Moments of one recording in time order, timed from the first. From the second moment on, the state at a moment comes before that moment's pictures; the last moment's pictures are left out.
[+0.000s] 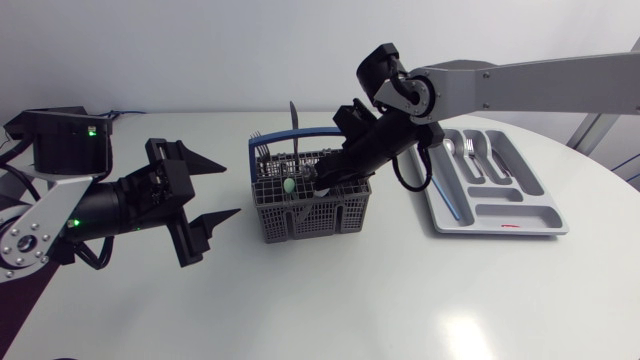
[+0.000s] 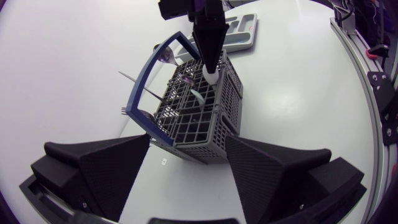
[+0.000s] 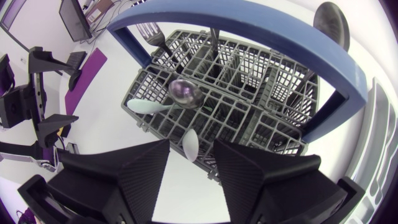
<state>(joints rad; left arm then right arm) -0.27 1.17 0.63 -0.04 0.41 0.94 0.48 1.90 1.46 -0.61 -0.41 -0.02</state>
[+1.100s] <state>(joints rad) -0.40 1.20 0.62 -0.12 0.40 0.88 0.49 1.76 1.46 -0.66 -0.46 0.01</state>
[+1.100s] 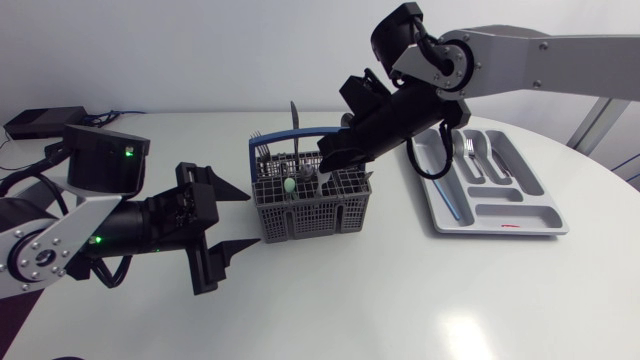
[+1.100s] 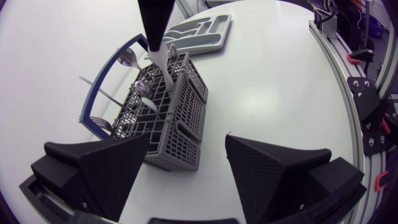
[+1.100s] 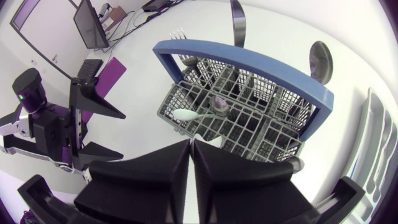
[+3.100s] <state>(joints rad) -0.45 1.48 0.93 -0.25 0.40 0.52 -0.19 1.64 0.95 -0.37 0.07 -0.30</state>
